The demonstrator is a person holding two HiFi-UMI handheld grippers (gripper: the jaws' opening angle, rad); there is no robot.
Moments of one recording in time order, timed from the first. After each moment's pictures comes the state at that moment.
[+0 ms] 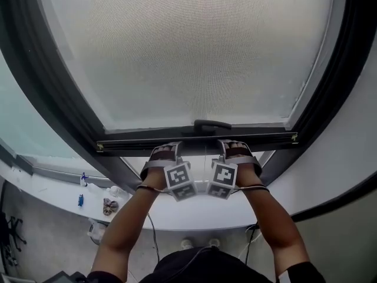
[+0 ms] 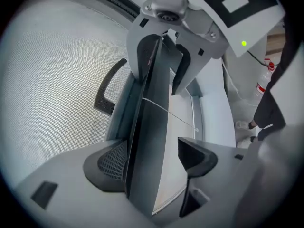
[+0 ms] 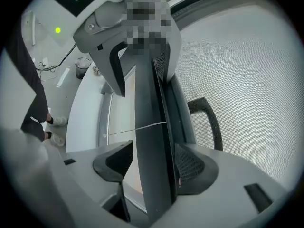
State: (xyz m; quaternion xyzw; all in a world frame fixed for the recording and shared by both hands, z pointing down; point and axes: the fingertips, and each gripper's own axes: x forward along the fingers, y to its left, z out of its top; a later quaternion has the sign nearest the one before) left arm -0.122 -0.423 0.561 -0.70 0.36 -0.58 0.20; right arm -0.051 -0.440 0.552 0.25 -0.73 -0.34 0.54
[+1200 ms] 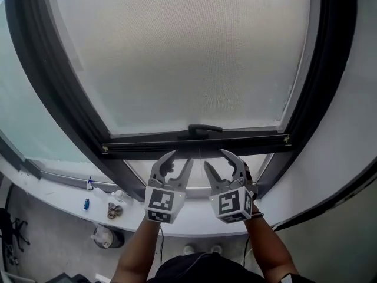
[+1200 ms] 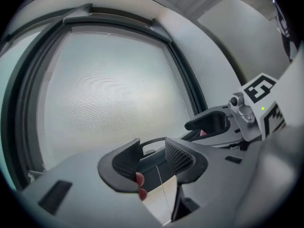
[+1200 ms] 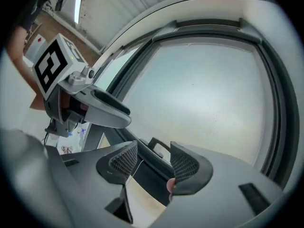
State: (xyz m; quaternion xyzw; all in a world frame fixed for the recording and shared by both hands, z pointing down) left arm -0.090 -0.346 0.415 -0.81 0.57 -0.07 0.08; right arm -0.020 -0.354 0.426 0.41 -0.87 -0.21 0.15
